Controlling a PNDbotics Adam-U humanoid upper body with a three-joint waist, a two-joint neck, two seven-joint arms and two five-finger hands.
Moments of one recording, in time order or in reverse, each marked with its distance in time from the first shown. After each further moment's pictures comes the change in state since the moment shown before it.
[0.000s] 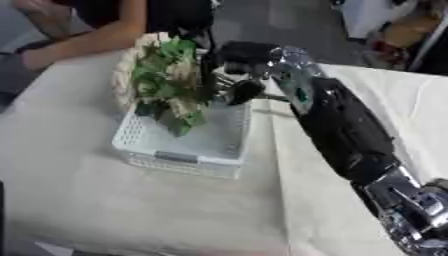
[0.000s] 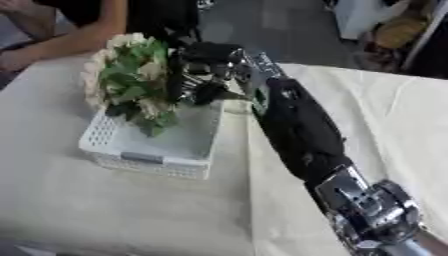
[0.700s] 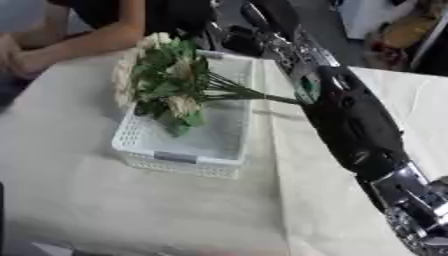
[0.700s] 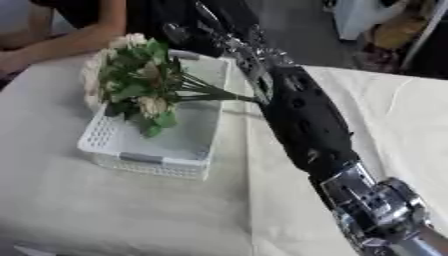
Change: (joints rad) left arm 0.001 0.000 0.000 0.000 0.000 0.002 -0.002; right arm -0.001 -0.012 0.022 -0.050 0.066 0.111 -0.694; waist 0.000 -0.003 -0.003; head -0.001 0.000
